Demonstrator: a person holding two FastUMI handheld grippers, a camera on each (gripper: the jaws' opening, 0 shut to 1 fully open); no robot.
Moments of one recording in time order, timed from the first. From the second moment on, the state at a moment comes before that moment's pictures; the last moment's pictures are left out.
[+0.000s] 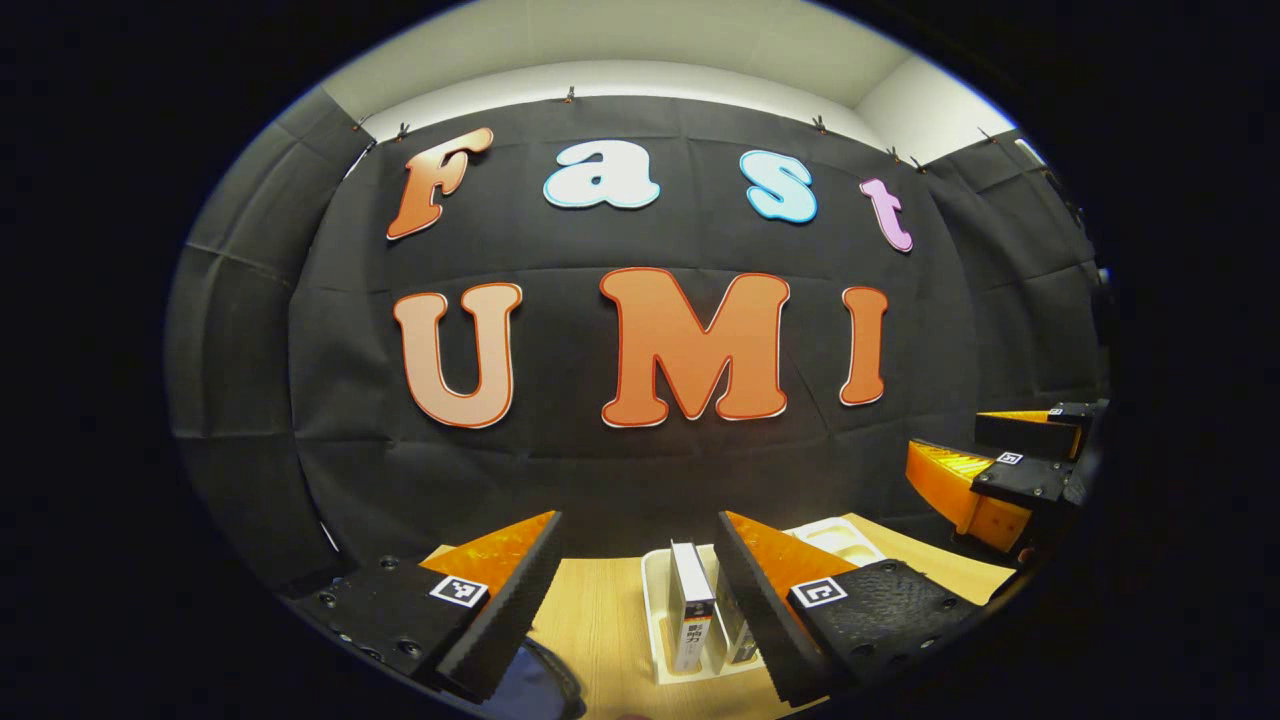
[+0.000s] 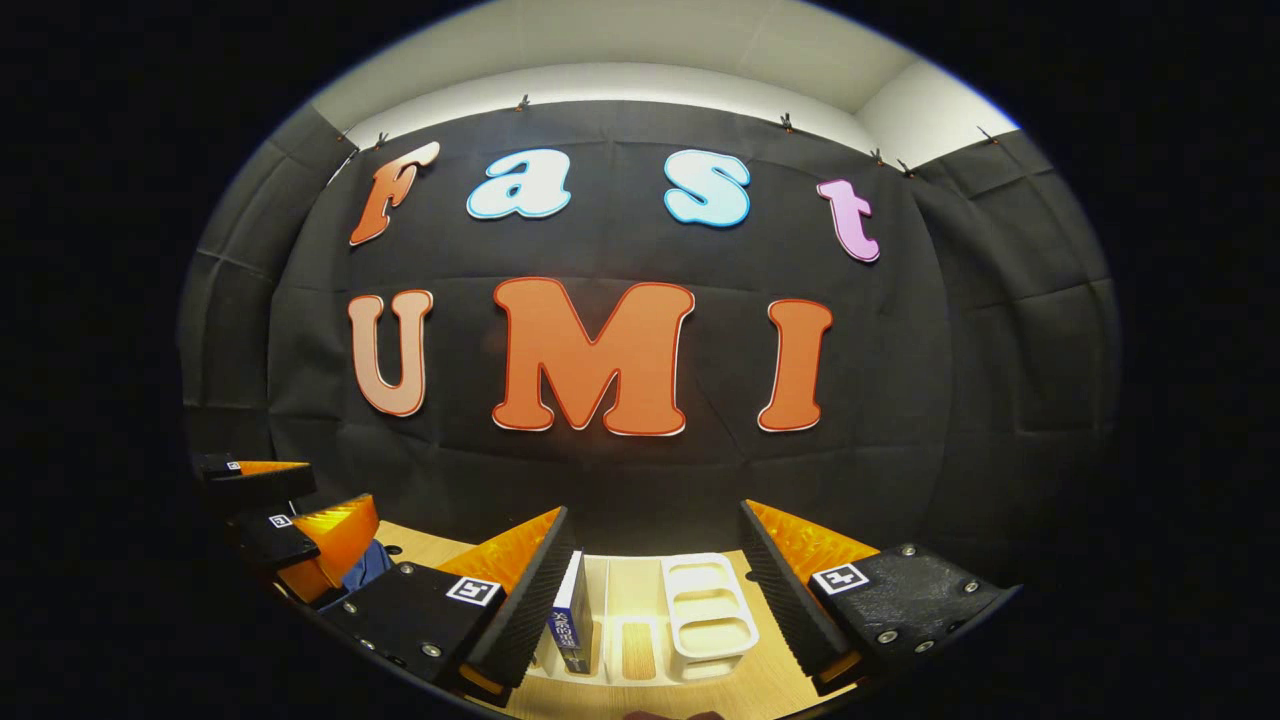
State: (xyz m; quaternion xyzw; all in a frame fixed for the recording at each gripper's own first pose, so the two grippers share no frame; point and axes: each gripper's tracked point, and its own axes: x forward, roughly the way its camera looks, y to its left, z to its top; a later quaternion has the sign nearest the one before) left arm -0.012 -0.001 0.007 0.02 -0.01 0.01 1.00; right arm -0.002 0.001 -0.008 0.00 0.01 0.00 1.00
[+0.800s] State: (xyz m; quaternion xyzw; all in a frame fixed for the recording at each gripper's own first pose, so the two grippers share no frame) left arm -0.015 0.018 -0.003 0.03 0.01 0.03 1.00; right arm 0.002 -0.004 -0.004 -0.01 0.01 0.00 1.00
